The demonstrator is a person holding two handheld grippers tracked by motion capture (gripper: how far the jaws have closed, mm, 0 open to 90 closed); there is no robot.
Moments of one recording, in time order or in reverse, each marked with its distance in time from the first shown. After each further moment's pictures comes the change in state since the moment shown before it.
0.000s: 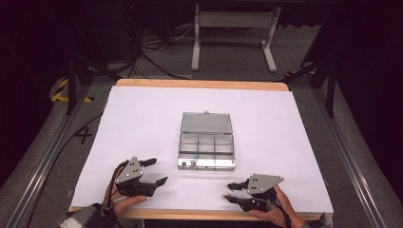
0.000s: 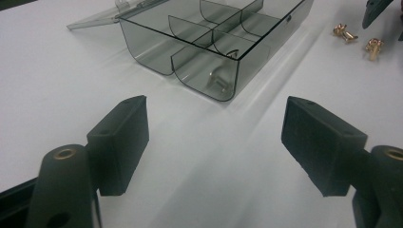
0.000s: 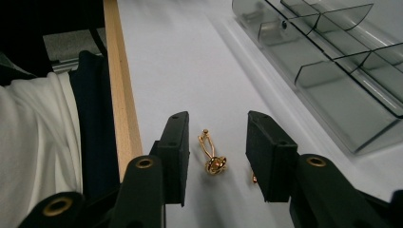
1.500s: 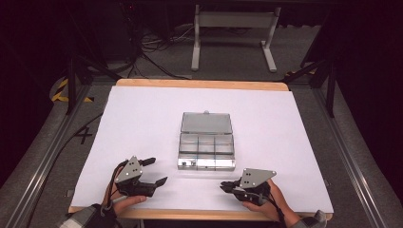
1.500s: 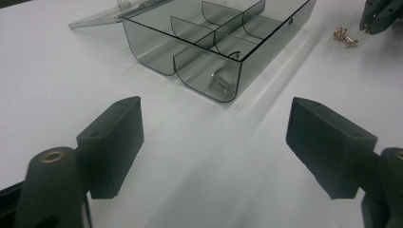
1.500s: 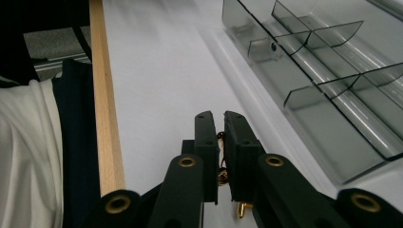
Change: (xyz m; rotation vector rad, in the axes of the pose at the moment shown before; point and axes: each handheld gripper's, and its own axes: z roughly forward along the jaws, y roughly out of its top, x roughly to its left) left arm 0.003 -0.001 -0.001 -0.012 -0.006 -0.018; right arm -0.006 0.019 0.010 0.005 -0.034 -0.013
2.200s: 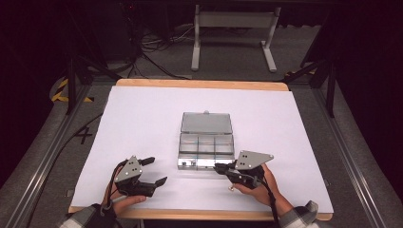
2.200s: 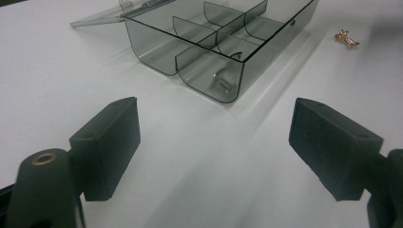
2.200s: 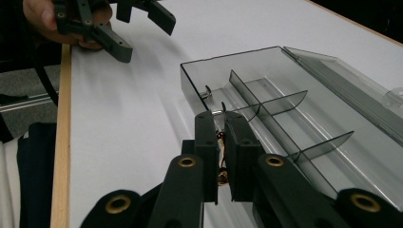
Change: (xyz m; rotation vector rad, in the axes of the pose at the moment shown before) left arm 0.000 0.000 0.000 -0.003 0.003 -0.017; right arm -0.024 0.037 0.007 -0.112 -0.057 0.022
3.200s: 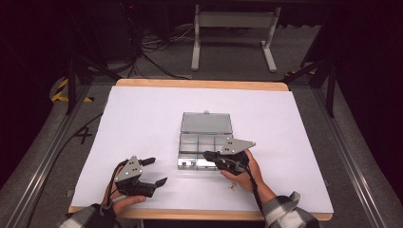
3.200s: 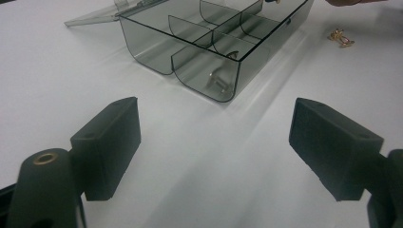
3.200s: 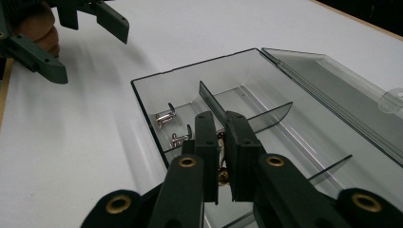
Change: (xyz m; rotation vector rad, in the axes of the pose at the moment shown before) left arm 0.000 0.000 0.000 0.004 -0.016 0.005; right arm -0.023 0.010 0.046 0.019 -0.054 0.055
